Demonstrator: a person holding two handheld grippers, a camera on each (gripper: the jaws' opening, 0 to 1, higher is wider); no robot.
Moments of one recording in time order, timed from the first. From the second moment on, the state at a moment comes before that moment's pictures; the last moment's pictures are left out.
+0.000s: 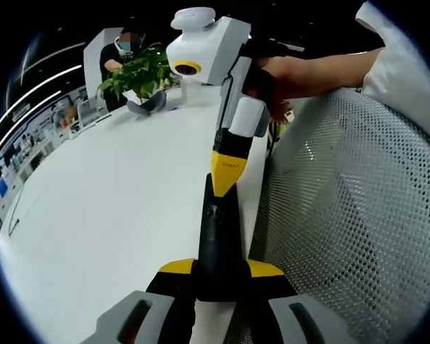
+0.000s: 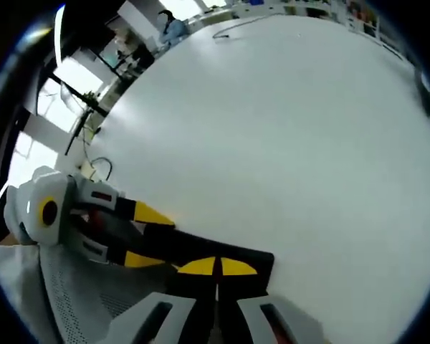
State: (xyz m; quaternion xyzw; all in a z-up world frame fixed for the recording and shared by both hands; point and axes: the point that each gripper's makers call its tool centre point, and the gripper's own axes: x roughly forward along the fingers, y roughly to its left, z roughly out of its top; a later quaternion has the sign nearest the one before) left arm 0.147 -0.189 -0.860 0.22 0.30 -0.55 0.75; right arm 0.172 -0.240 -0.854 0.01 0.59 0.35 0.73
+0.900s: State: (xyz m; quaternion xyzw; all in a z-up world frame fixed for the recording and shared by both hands) left arm 0.148 -0.189 -0.860 0.22 0.30 -0.55 0.75; right arm 0.170 -0.239 -0.854 0.00 0.59 0.35 0.73
